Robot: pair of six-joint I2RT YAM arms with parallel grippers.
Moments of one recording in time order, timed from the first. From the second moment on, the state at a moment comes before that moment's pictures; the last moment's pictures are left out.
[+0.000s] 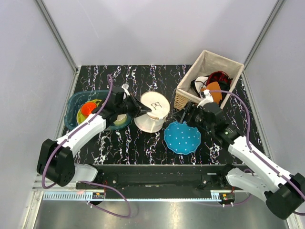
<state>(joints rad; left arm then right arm) -0.46 1.33 0.93 -0.16 0.42 -1.14 0.59 0.98 0.78 -0.21 -0.07 0.86</state>
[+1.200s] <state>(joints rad) -0.44 1.33 0.95 -0.24 0.50 -1.07 0.72 1.27 0.78 0.02 -0.22 0.39</state>
